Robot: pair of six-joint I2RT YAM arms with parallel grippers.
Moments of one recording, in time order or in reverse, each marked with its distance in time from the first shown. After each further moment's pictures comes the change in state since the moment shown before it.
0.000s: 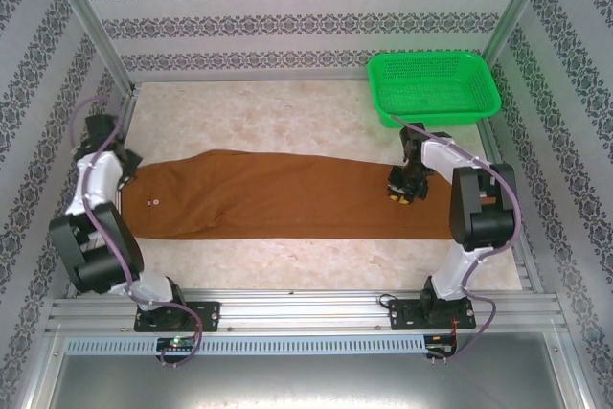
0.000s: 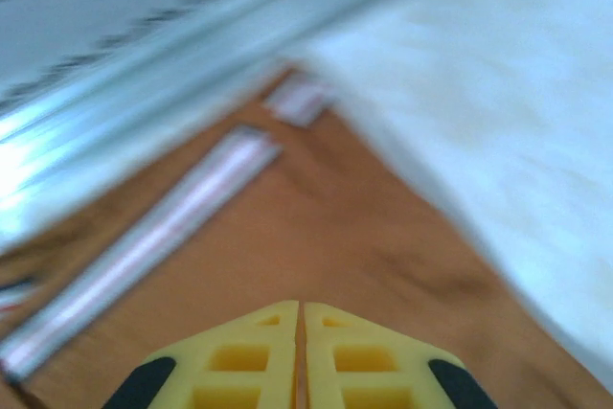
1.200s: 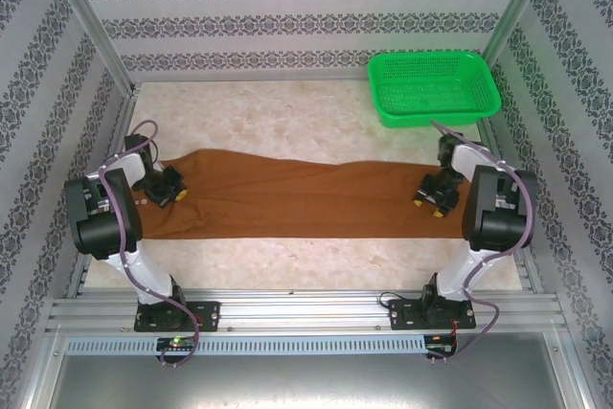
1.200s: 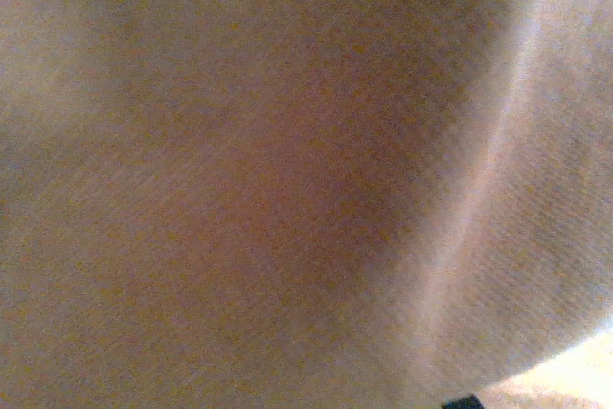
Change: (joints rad) left arm -0.021 0.277 -0.105 0.036 0.458 0.075; right arm -0.296 -0.020 -0.083 -0.008 0.056 -0.053
